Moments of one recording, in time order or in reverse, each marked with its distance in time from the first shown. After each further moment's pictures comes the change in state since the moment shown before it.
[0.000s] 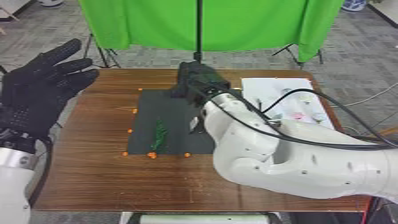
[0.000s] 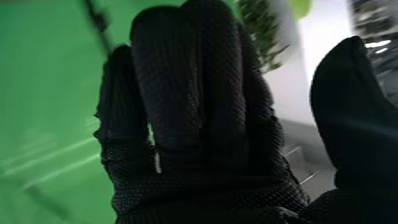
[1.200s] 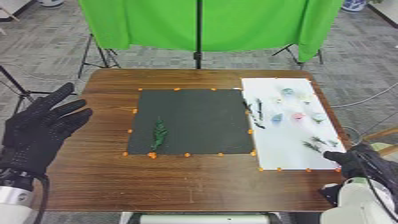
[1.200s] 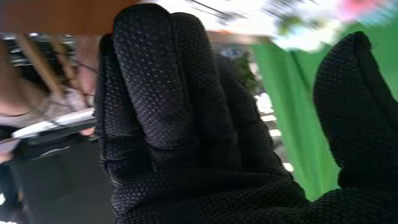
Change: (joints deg) left arm 13.3 -5.4 -1.3 -0.4 -1.3 -0.2 3.0; right arm -91.7 12.9 73.2 -11.2 -20.2 5.8 15.7
